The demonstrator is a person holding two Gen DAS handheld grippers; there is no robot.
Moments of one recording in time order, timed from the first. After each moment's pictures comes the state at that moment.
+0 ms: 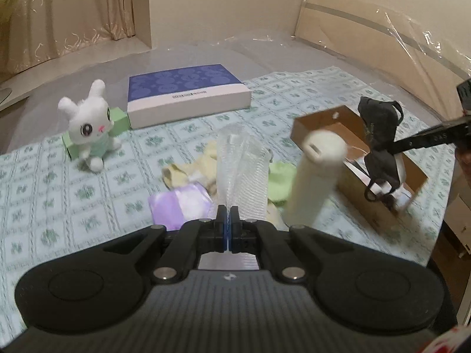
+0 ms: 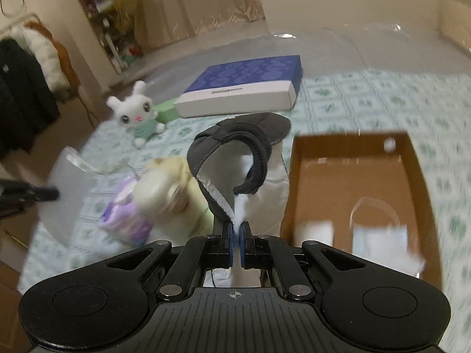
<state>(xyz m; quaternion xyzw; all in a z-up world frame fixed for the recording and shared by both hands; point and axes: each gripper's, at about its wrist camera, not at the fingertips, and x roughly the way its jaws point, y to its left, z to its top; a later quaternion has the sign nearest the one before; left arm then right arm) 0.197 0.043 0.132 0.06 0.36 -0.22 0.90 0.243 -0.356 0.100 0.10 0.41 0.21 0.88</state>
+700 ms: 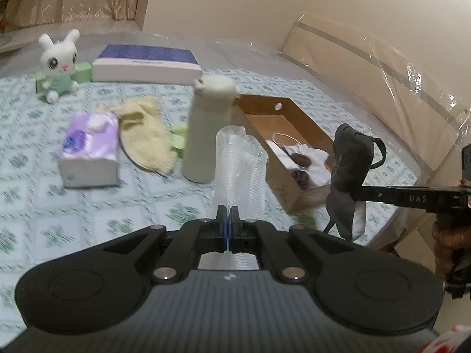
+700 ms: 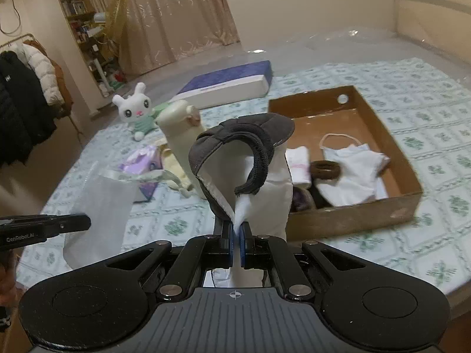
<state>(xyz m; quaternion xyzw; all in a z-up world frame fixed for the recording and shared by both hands) 0.058 -0.051 0.080 -0.06 0.36 -0.23 0.90 0.058 -0.362 0.072 0.13 0.36 0.15 0.91</state>
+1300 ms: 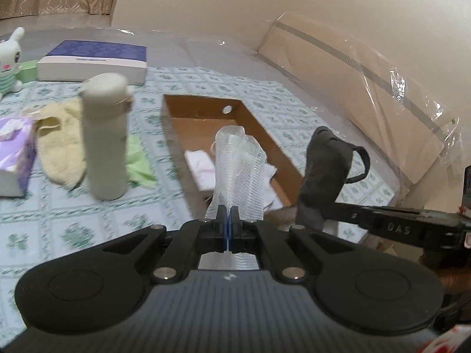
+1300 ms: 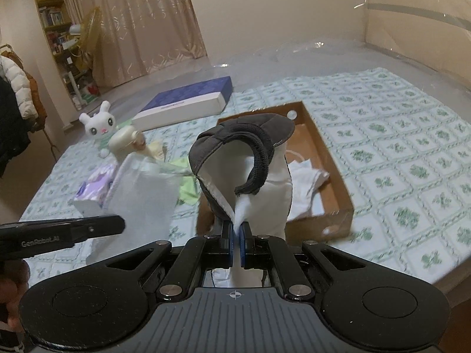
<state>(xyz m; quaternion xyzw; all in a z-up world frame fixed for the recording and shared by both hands) 0.090 -0.184 0.083 -0.09 0.36 -0.26 0.89 0.055 -0.428 0.079 0.12 0.35 0.10 0.92</state>
